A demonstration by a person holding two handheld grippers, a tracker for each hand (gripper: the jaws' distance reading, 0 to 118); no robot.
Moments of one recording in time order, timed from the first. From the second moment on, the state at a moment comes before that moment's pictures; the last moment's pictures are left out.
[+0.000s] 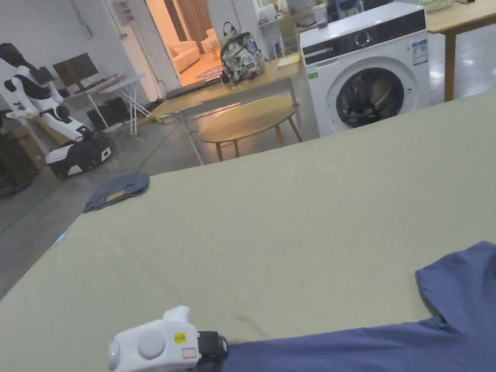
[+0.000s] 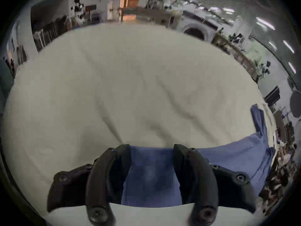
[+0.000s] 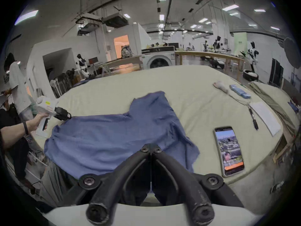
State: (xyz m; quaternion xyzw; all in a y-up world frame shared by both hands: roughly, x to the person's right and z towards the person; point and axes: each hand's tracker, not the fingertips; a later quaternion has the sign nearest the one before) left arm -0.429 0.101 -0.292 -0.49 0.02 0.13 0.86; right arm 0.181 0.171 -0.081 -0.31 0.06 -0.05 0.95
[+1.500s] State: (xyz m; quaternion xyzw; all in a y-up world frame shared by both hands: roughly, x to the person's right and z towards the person) left arm -0.436 0.108 -0.040 -0.43 -0.06 0.17 0.88; right arm 0.225 0.132 -0.096 -0.45 0.07 -0.07 0.89
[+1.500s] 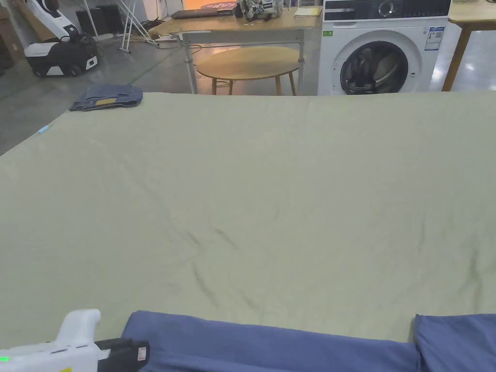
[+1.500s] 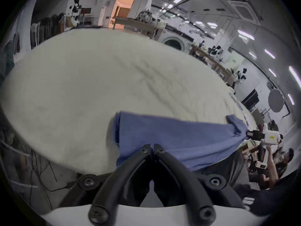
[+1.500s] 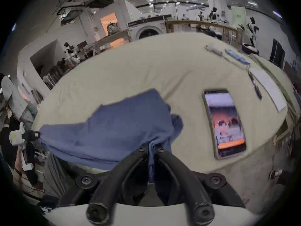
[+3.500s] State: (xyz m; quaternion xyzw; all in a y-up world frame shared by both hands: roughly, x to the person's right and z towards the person) left arm -0.471 0.118 -0.080 -0.21 -0.09 0.53 0.81; right arm 0.178 0.215 -0.053 -0.30 0.11 -0.05 0.95
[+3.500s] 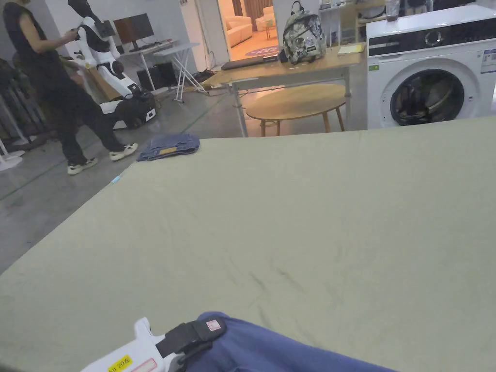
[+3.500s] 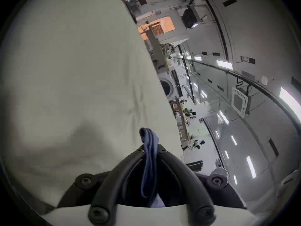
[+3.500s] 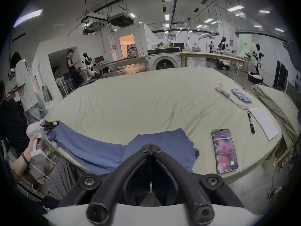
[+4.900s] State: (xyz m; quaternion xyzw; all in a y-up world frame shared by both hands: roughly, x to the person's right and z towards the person) left arm -0.204 0.076 -0.156 -0.44 -0.24 0.33 0.80; right arm 0.183 0.184 -0.023 -0.33 0.10 -0.13 0.93
